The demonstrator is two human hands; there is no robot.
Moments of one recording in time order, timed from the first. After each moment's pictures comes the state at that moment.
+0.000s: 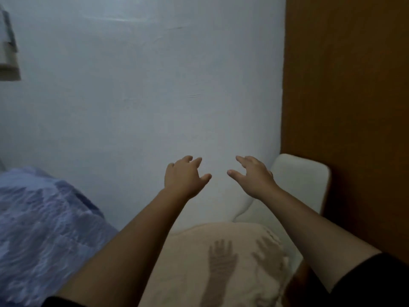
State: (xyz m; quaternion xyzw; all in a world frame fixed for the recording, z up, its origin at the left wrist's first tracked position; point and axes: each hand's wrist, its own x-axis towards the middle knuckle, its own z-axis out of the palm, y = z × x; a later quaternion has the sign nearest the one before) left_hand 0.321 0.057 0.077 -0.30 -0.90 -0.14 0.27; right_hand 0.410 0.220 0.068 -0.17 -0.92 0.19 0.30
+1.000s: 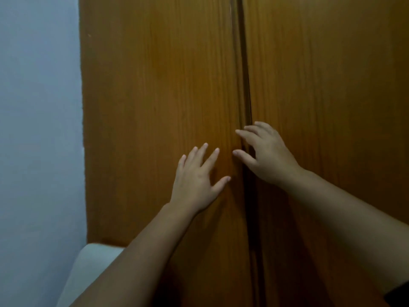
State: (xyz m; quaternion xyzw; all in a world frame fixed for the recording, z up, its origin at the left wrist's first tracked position) left_hand 0.463 0.467 0.211 -0.74 -0.47 -0.37 0.30; right_hand 0.656 0.454 0.256 -0.44 -0.76 -0.25 0.42
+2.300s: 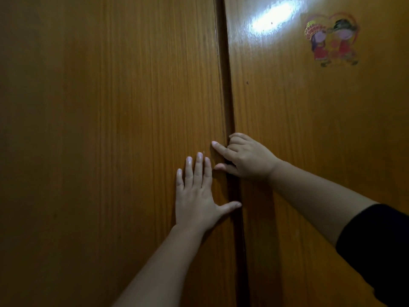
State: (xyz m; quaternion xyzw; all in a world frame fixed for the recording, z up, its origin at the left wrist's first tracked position) left_hand 0.499 0.542 0.463 -0.74 -0.40 -0.44 0.30; right_hand 0.666 0.504 0.560 -0.31 -0.67 -0.64 0.19
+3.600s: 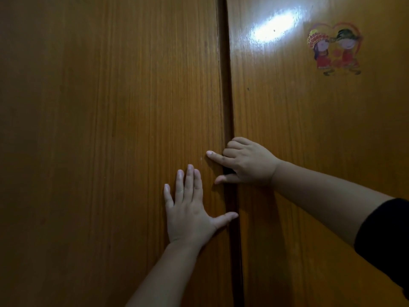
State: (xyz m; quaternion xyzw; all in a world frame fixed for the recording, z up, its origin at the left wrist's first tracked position) left_hand 0.502 0.549 0.450 -0.71 -0.44 -0.47 0.30; right_hand 0.675 0.503 0.578 -0.24 -0.68 -0.68 0.13
